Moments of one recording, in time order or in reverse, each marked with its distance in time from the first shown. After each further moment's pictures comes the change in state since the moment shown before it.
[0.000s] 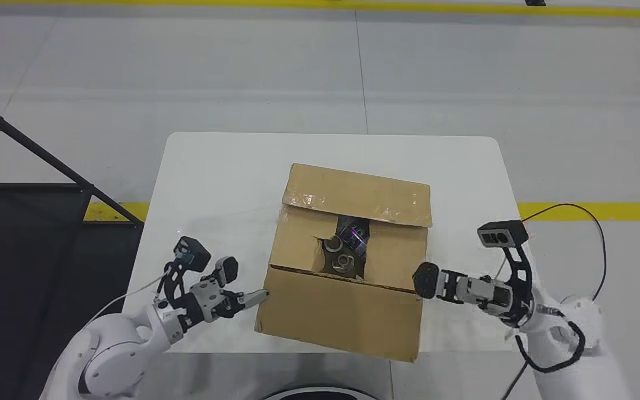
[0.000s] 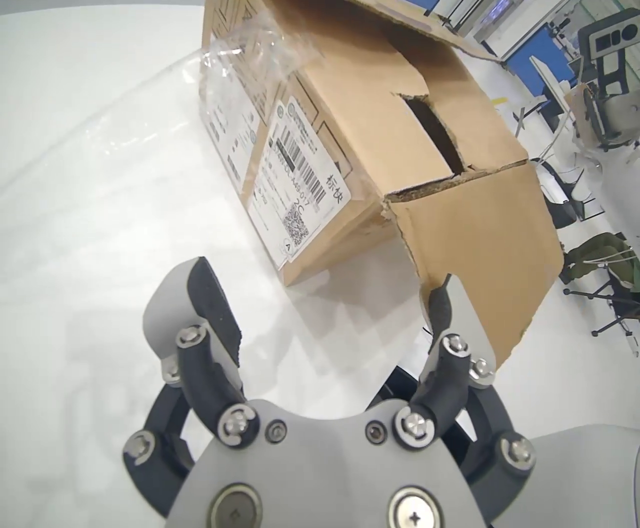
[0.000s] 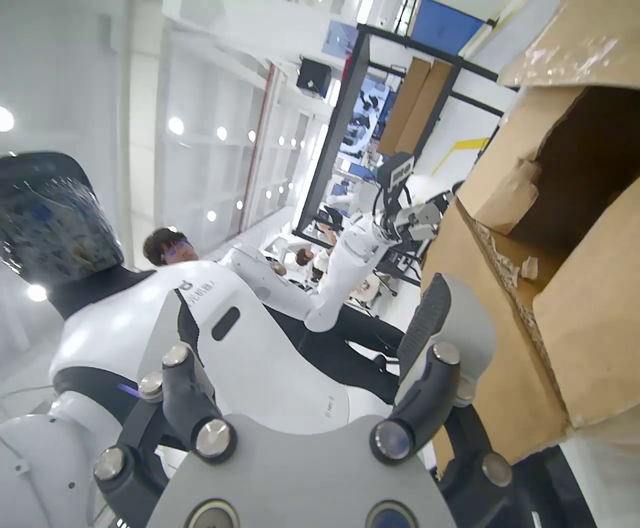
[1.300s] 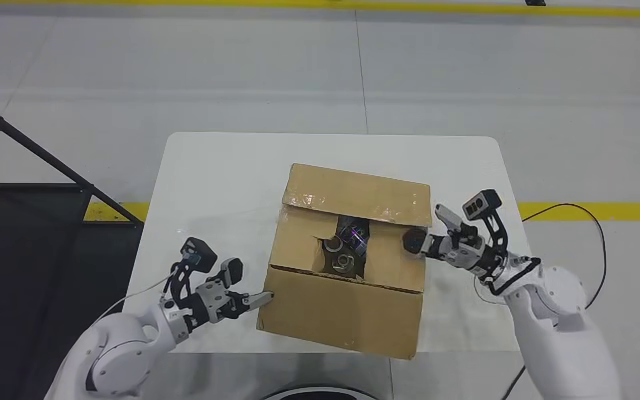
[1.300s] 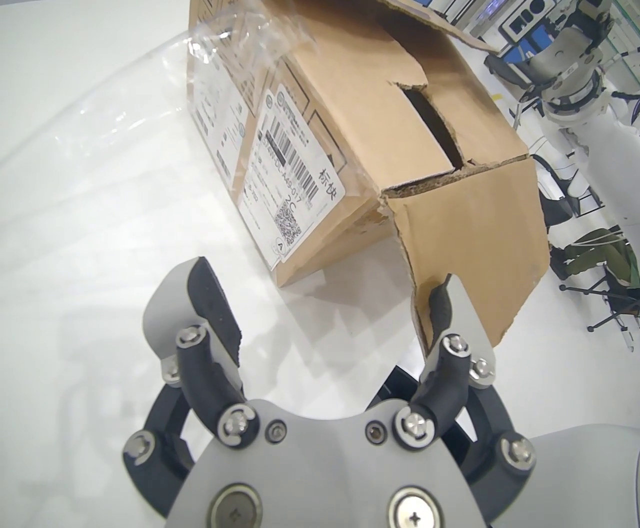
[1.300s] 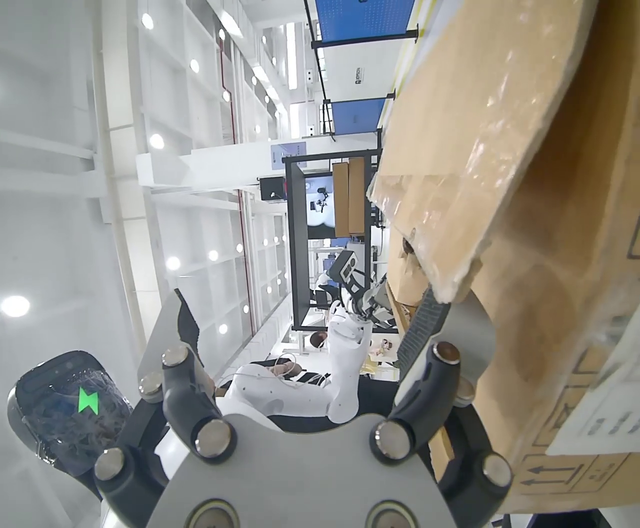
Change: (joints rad) left arm -0.013 0.016 0.040 0.014 0.007 0.006 0.014; right arm 0.125 -0.003 -0.094 0.068 -0.158 0.324 -0.370
